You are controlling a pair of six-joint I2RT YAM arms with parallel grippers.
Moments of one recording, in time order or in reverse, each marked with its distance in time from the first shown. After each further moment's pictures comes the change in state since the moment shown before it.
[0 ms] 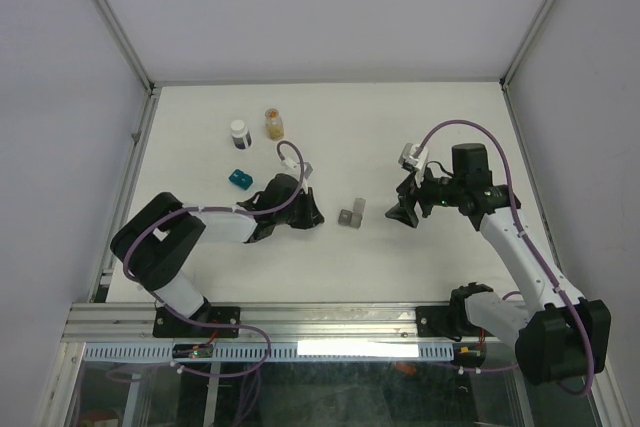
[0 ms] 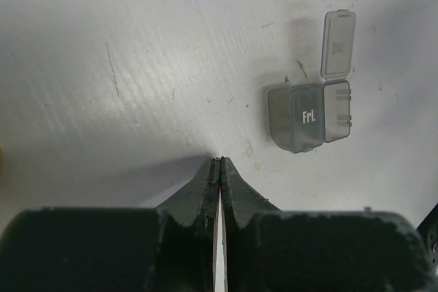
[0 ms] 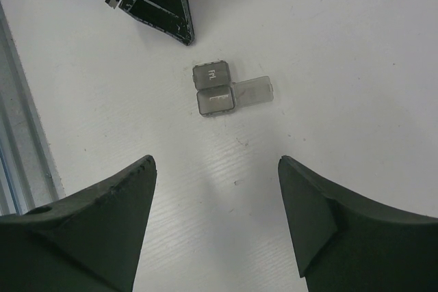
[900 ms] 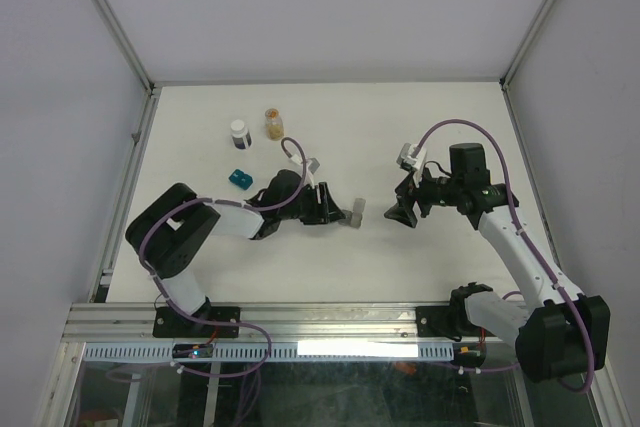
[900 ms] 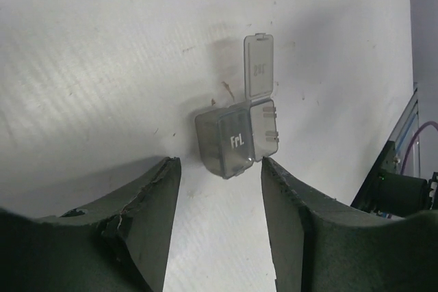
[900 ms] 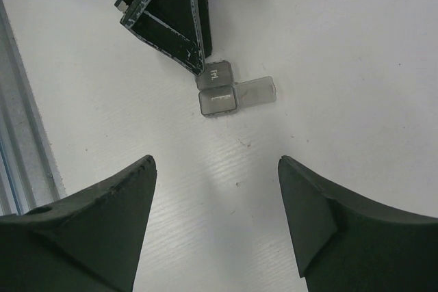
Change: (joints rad) left arm 0.006 0.142 0.049 0.207 0.193 -0.139; right arm 0.010 0.015 0.000 0.005 0.001 0.005
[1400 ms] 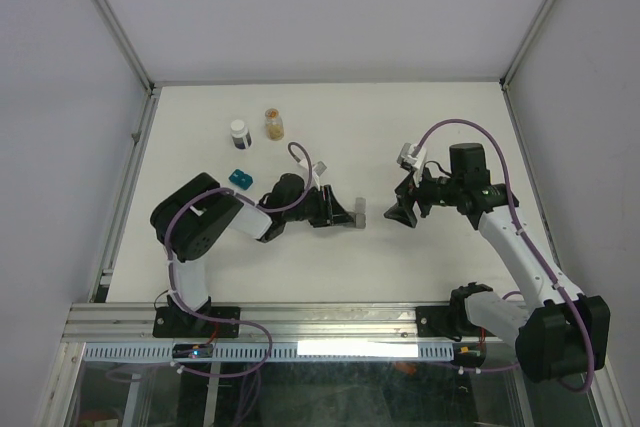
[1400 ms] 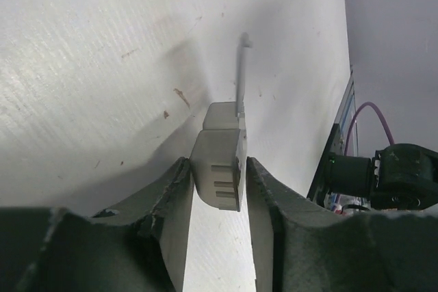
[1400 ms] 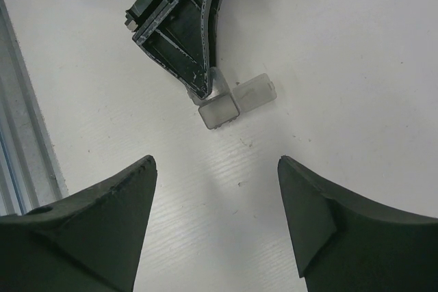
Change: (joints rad) left arm 0.000 0.142 -0.018 0.279 0.162 -0.135; right arm 0.000 0.000 0.000 0.000 0.000 0.013
